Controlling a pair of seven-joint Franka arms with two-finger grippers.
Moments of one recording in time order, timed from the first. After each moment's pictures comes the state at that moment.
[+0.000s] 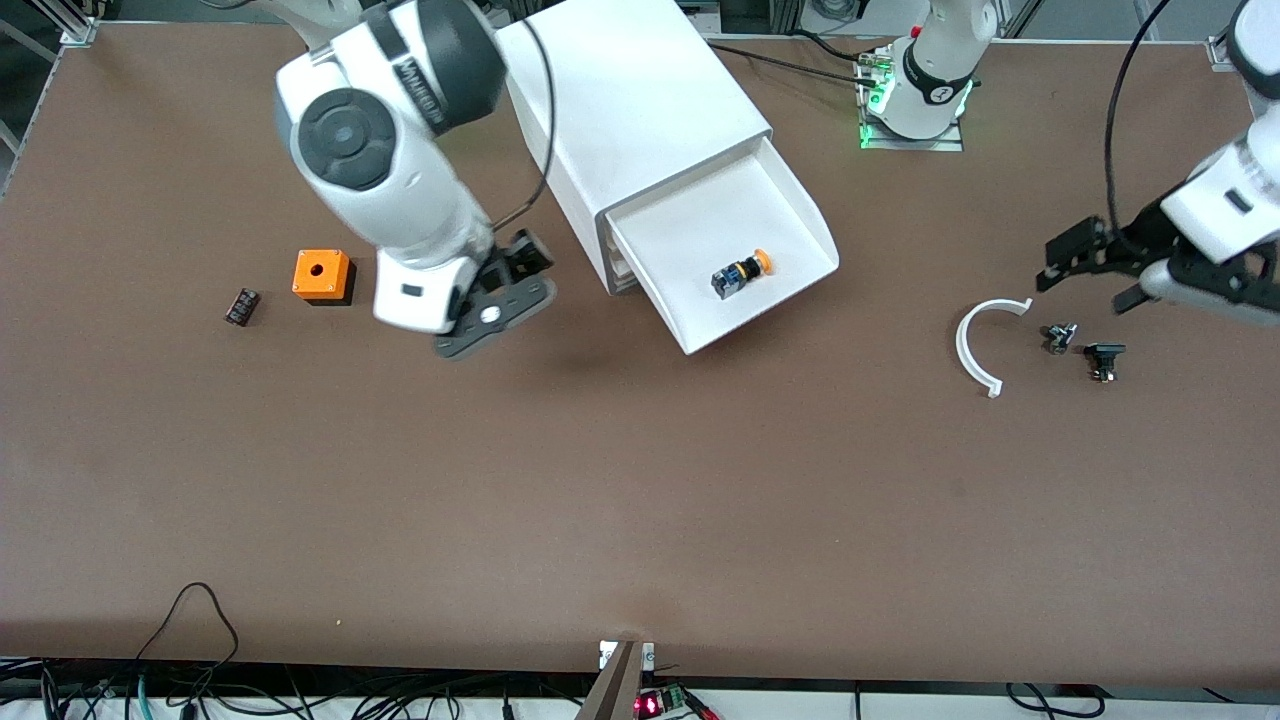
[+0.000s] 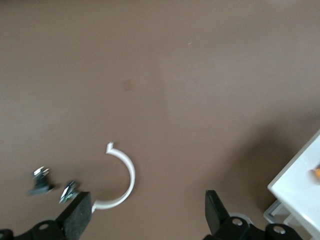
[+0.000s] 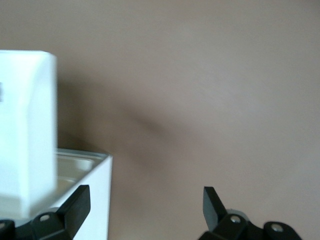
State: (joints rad) left arm 0.24 -0.07 -0.22 -1.79 -0.11 1.78 0.20; right arm 0.51 0.46 0.10 -1.25 0.08 1.72 -0.04
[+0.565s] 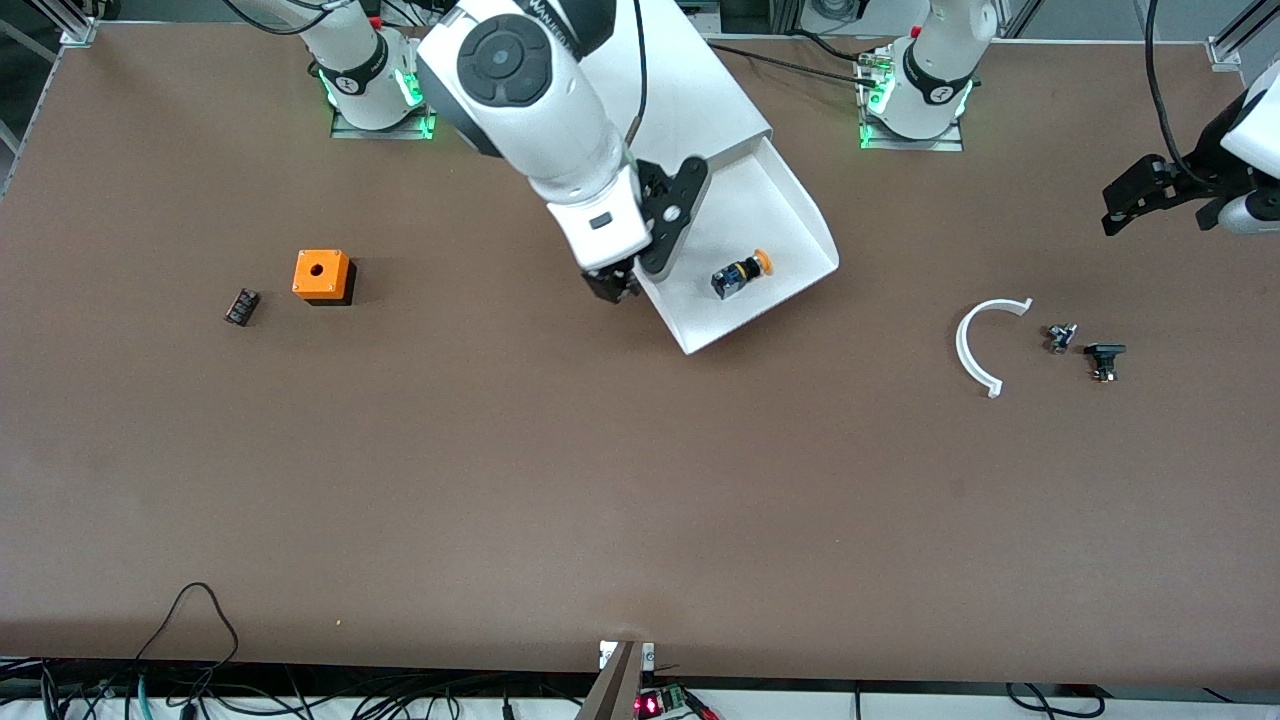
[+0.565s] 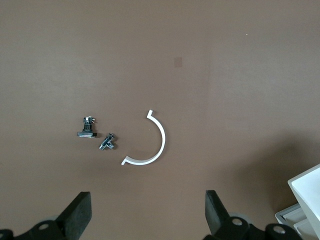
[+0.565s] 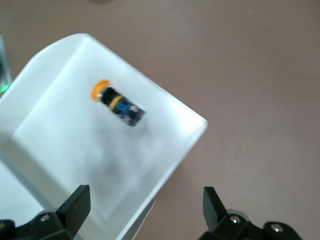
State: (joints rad) left arm 0.21 -0.11 -0.21 -1.71 0.04 1.62 -0.05; right arm 0.52 0.54 0.33 -1.16 0.08 1.84 -0.47
